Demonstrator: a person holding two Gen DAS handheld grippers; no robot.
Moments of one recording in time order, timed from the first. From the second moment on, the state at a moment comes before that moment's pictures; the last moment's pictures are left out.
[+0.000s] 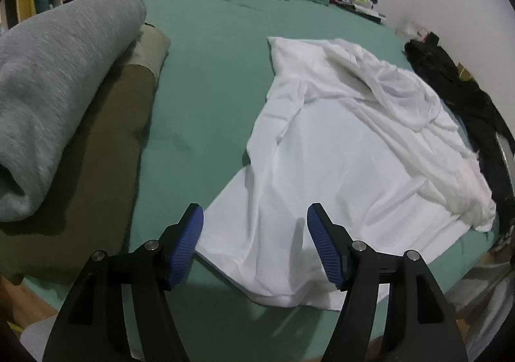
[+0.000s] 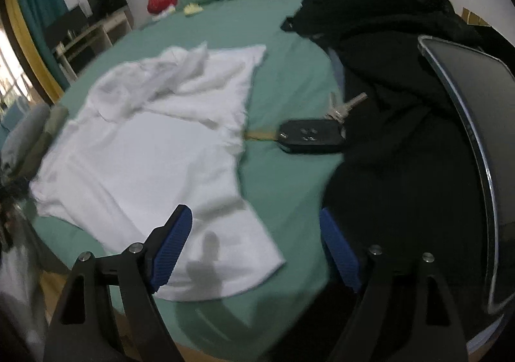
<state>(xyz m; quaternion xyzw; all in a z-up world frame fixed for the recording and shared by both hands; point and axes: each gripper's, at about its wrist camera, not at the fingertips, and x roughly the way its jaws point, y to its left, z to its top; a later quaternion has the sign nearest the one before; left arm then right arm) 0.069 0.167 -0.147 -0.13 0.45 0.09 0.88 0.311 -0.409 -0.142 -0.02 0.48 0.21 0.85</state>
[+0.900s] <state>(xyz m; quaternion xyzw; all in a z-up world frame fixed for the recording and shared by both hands) 0.034 0.165 -0.073 -0.08 0.45 0.04 0.89 0.244 -0.446 -0.069 0.22 0.34 0.30 0.86</state>
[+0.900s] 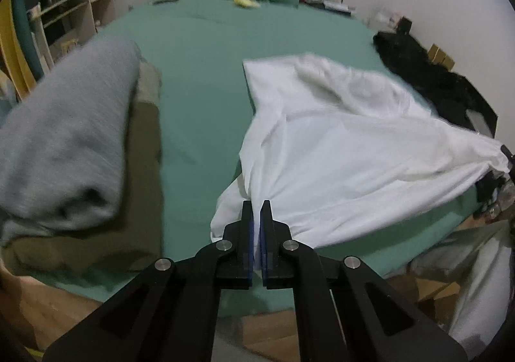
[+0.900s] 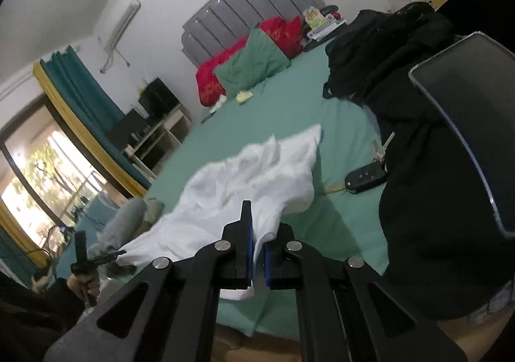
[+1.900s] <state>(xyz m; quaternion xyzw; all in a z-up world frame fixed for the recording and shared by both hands) 0.083 0.182 -0.005 -0.19 0.35 0.02 0.92 0.318 -0.453 -0.041 0.21 0.33 0.26 0.88</state>
